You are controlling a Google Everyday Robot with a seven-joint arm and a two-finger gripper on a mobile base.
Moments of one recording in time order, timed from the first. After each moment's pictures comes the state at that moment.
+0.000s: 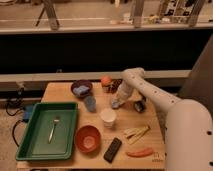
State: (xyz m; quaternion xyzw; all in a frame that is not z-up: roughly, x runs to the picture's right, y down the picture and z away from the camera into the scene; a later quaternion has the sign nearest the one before) arm 0.083 0.087 0.952 -0.27 -0.20 -0.19 0.92
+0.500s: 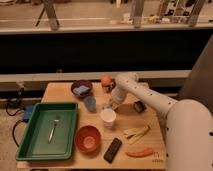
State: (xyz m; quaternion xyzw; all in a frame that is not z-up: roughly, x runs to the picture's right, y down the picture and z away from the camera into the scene) arm 0.055 0.125 0.925 -0.28 -0.24 -0.22 0.90
